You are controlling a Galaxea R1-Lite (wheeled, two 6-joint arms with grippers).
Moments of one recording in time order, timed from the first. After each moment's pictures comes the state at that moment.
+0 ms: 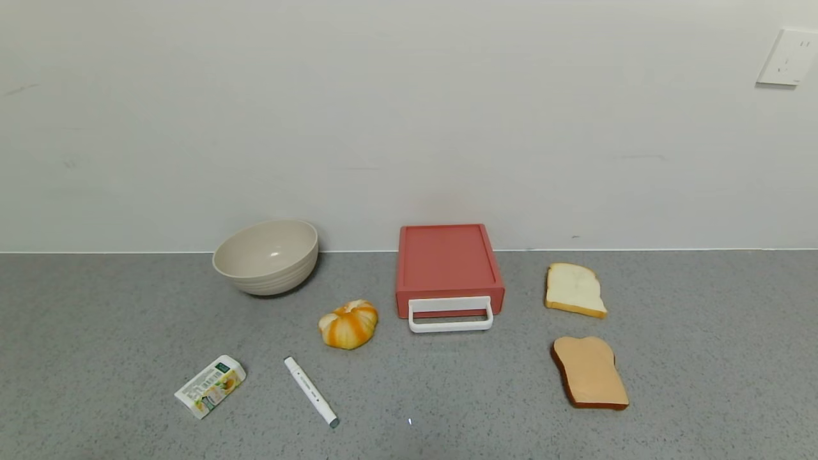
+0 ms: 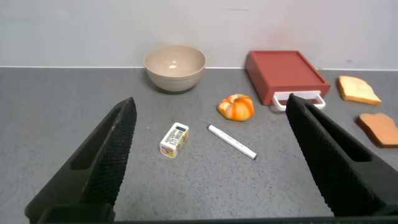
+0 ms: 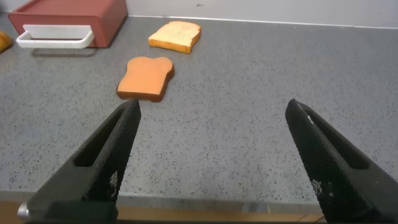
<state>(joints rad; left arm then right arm) -0.20 0.34 -0.76 0.39 0.18 -0.08 0.00 0.00 0.00 0.01 0.02 0.00</state>
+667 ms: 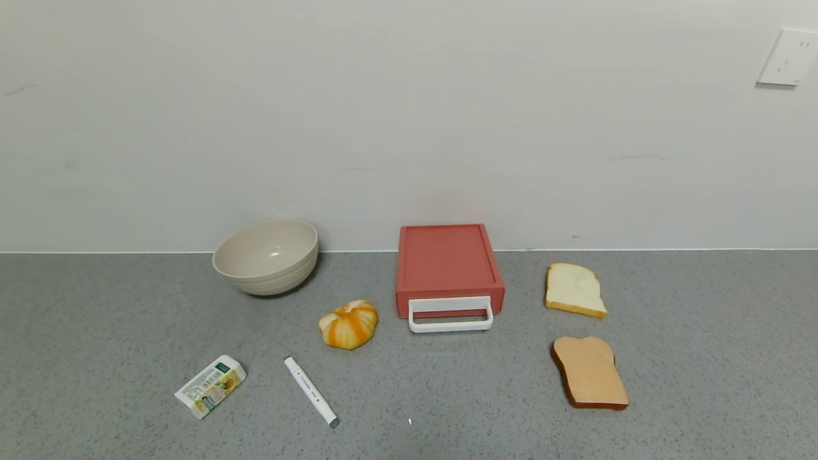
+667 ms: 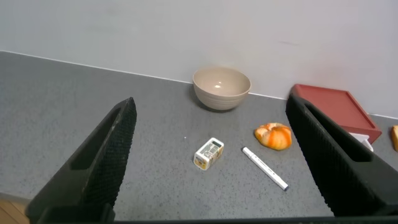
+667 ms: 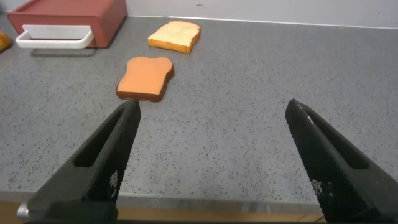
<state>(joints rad) -0.13 0.28 -0.78 0.38 0.35 -0.10 0.00 0.00 0.00 0.01 0.02 0.00</state>
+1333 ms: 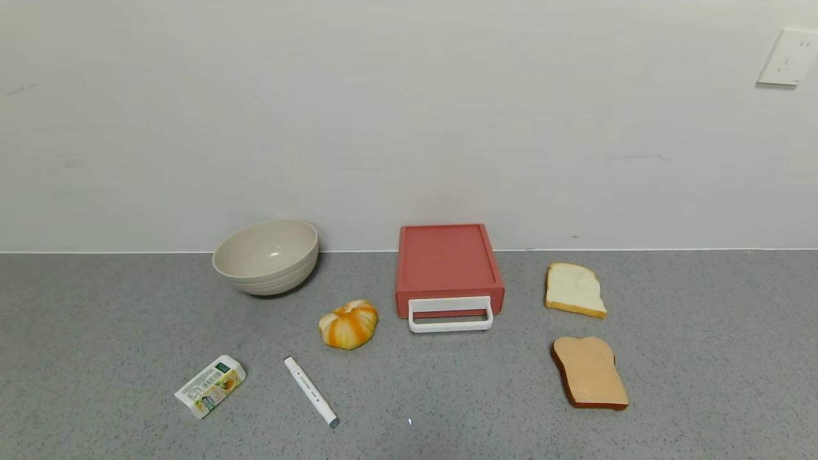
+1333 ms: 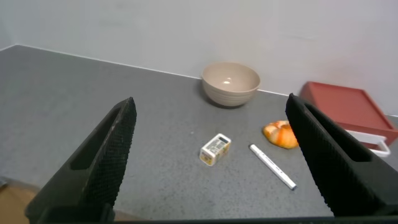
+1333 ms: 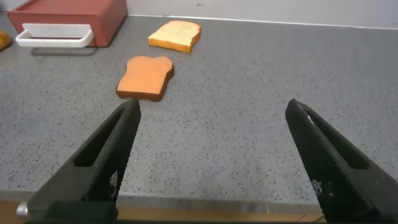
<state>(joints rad) -0.01 0.26 -0.74 0.38 0.27 -0.10 0.00 0.00 0.00 0.01 0.02 -0.01</state>
